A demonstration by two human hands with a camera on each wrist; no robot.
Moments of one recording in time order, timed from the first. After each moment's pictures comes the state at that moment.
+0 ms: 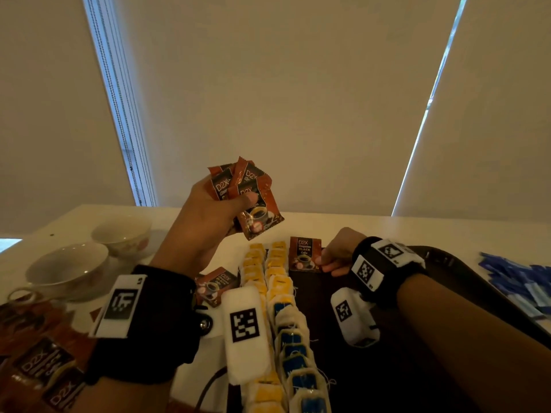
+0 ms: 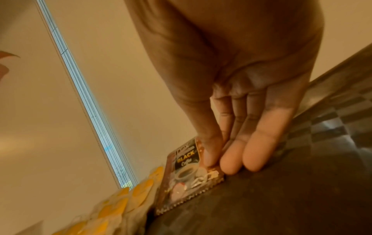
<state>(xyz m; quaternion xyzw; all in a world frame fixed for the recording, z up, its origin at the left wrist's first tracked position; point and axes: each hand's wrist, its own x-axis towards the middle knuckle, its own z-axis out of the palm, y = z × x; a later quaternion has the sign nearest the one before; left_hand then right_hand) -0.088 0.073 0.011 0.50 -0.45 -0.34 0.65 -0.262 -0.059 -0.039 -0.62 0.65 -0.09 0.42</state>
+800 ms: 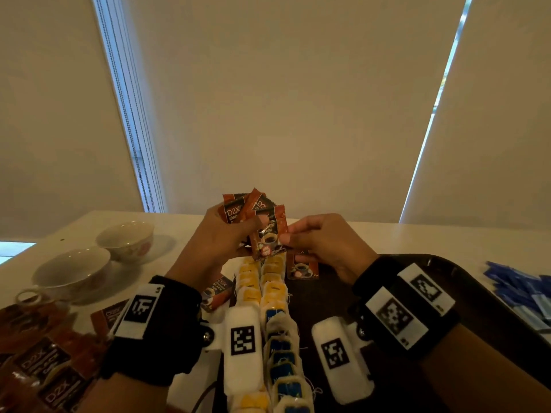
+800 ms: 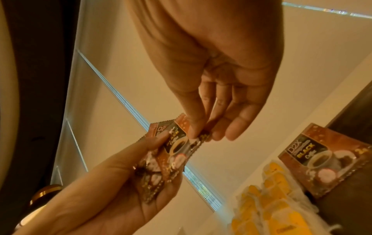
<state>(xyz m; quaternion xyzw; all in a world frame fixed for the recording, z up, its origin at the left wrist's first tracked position) -0.109 0.067 -0.002 0.53 -0.44 -0.36 0.63 -0.259 0.008 -0.005 -0.66 0.40 -0.34 0.54</state>
